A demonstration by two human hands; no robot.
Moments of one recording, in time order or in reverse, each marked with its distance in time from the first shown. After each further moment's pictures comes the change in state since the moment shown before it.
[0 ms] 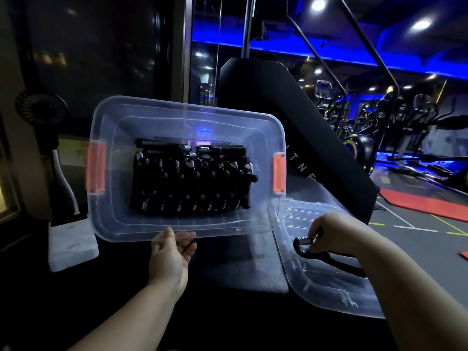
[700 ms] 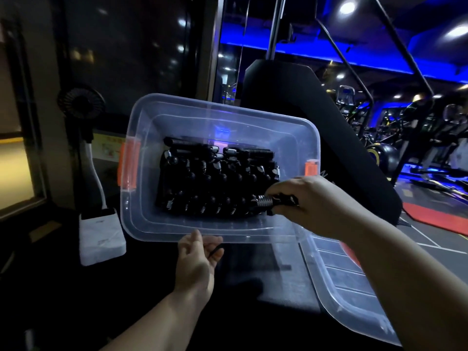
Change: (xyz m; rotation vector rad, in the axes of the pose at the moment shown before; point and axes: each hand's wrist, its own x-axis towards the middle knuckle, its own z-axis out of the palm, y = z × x) left_hand -0.002 0.004 -0.001 0.002 -0.017 -0.041; right_hand -0.016 -0.118 -0.071 0.171 0.452 -0.654
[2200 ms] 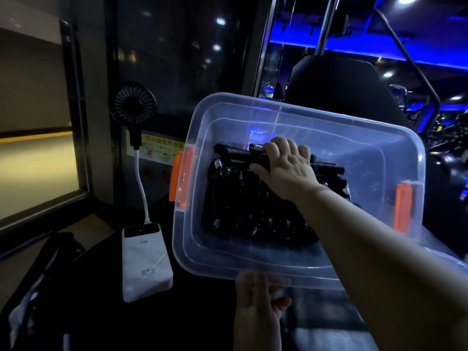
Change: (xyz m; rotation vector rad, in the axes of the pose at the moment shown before) left_hand 0.023 -0.015 0.000 -0.143 0.069 0.011; right_hand 0.224 0.015 0.128 -0.300 0.219 0.059
